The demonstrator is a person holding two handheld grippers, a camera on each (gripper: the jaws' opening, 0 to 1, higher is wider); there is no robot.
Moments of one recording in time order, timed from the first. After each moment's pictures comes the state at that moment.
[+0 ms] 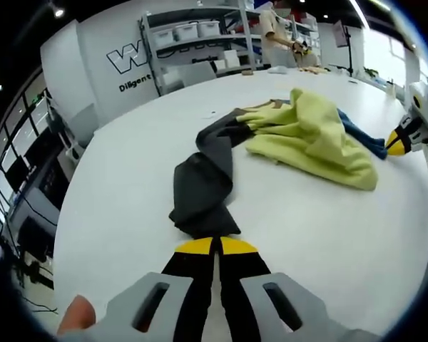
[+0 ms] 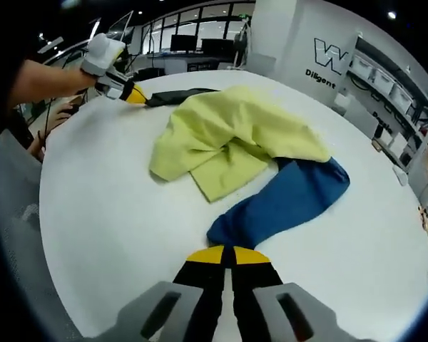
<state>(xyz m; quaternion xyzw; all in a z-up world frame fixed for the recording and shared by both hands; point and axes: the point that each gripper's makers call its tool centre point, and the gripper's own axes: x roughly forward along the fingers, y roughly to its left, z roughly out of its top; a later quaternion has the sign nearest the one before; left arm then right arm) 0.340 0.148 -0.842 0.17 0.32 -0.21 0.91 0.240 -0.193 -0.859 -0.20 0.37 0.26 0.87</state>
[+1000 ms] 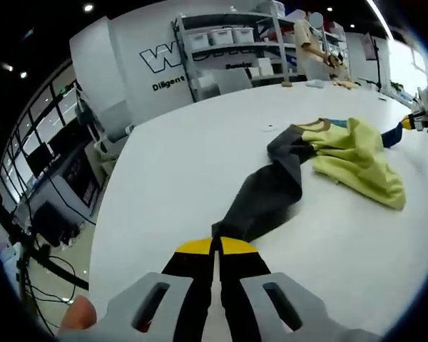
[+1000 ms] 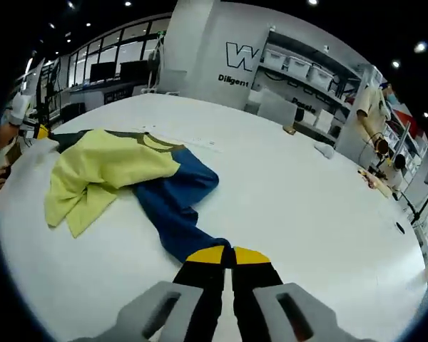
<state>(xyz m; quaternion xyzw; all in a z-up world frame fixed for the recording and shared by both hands) 0.384 0.228 -0.806 0.15 0.30 -0.12 0.93 0.324 -0.345 -0.800 -0.14 0.31 0.05 0.94</state>
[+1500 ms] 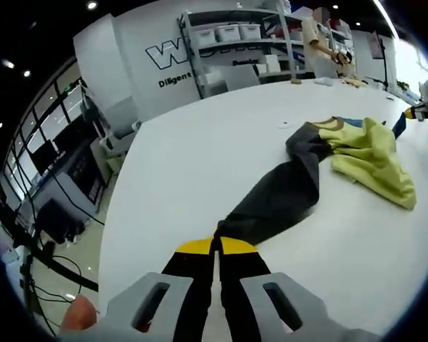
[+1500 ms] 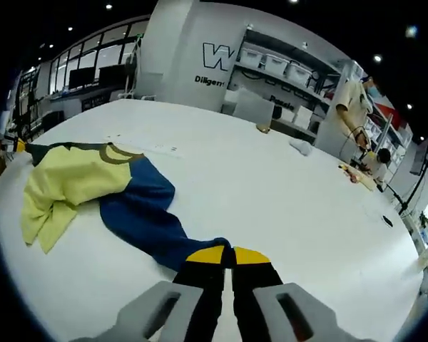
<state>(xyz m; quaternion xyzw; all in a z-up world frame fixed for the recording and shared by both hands) 0.399 0.252 -0.807 0.16 0.31 -0.10 0.93 0.349 -0.394 -0.787 -0.13 0.31 -0.01 0.94</state>
